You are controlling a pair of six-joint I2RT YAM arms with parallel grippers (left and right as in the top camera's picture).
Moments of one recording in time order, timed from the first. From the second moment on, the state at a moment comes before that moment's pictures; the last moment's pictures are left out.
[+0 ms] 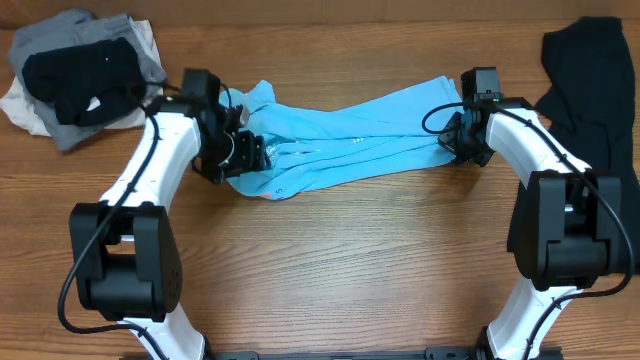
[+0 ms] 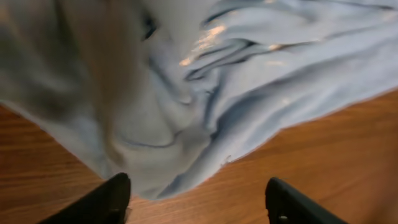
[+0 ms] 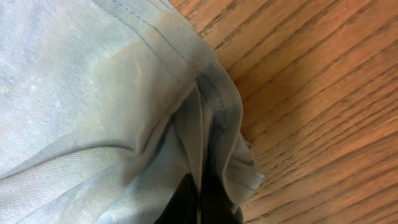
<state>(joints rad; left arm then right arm) -0.07 1.89 1.39 -0.95 0.34 -0.19 0.03 2.01 1.38 -0.69 0.09 0.64</state>
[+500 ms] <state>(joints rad) -0.06 1.91 1.36 -0.86 0.19 -0.29 0.03 2.01 1.39 -0.69 0.09 0.64</state>
